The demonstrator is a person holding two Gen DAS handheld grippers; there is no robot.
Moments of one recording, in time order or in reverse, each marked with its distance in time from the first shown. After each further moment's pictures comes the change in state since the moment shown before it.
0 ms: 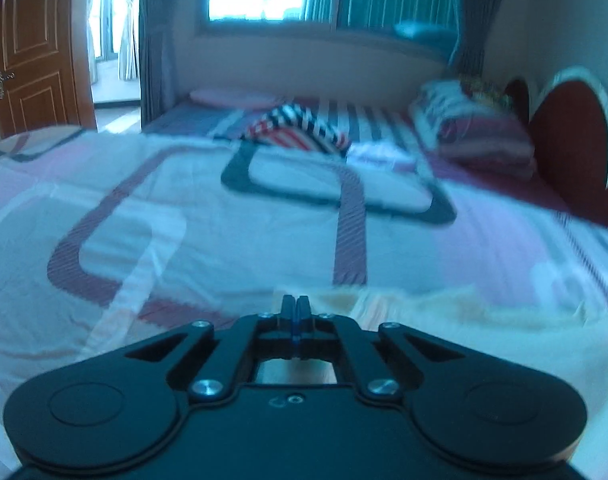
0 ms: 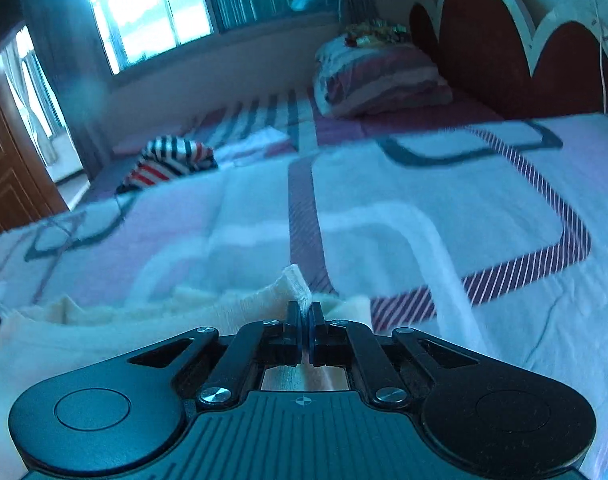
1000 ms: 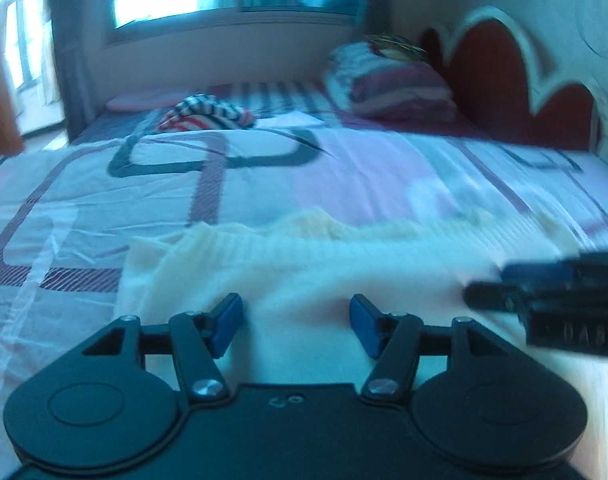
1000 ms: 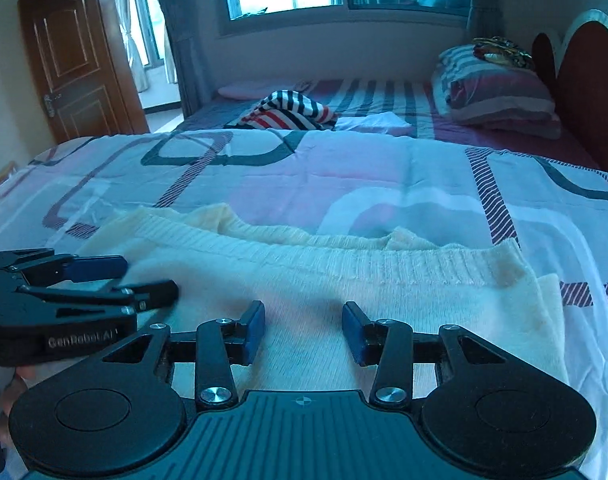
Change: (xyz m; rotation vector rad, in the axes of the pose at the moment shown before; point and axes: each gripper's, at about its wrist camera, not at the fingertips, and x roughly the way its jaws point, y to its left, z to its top) left arm -0.021 -0.070 -0.036 0.178 0.030 -0.150; right arm -0.004 0.125 -0.047 -0.276 0.029 0.185
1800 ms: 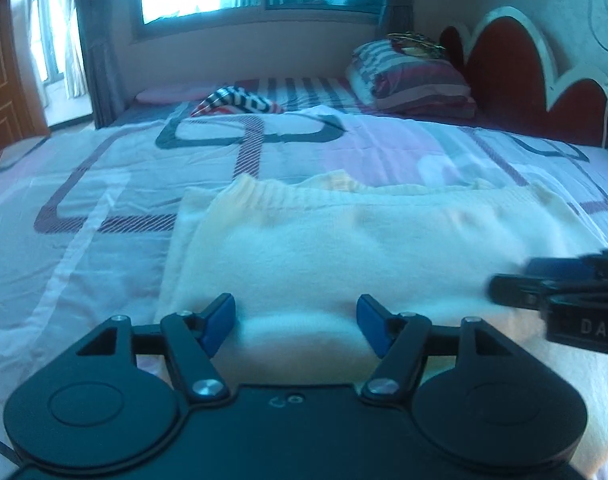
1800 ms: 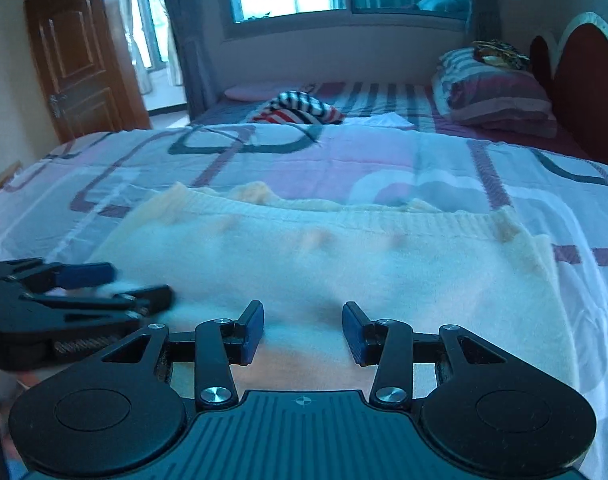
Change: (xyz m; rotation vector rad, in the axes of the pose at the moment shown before) left arm -0.053 0.005 -0.038 -0.017 0.013 0.065; right arm -0.041 0.024 -0.033 -0.005 -0.007 -0.023
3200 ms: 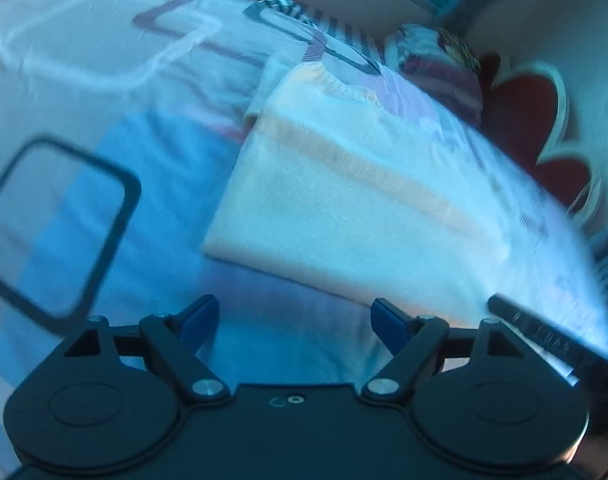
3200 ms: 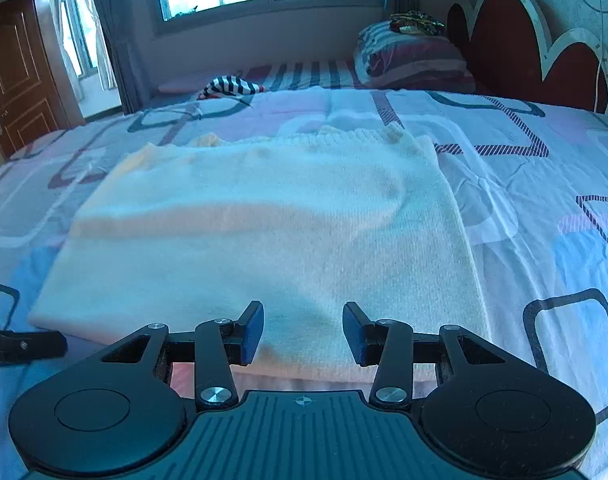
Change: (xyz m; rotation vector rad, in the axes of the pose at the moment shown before) left arm -0.101 0.064 -0.092 -0.473 0.215 -0.209; right arm -0.110 0.020 -0.077 0.150 0.033 -0.155
